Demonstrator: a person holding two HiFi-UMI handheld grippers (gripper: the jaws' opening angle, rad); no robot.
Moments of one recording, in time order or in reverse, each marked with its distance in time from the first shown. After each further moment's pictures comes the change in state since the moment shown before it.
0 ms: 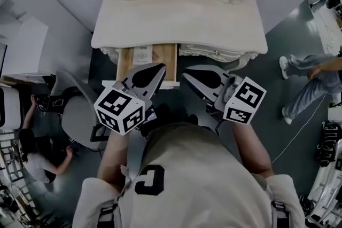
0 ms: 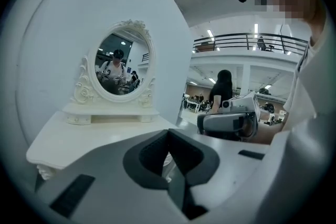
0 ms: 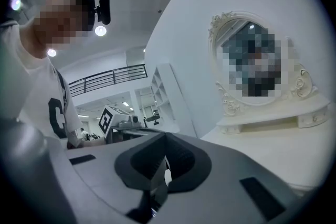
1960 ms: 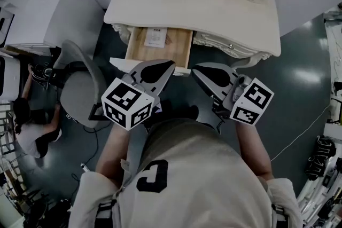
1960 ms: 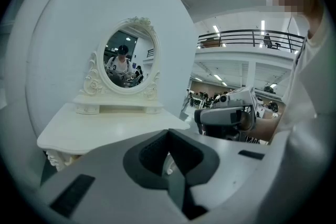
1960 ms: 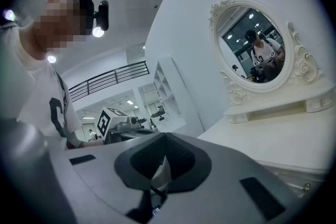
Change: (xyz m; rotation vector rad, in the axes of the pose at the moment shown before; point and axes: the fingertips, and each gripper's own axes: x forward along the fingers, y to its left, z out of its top) left arm -0.031 0.002 -0.038 -0.030 0.052 0.057; right arm 0.016 0.021 -0.028 0.059 0.056 0.056
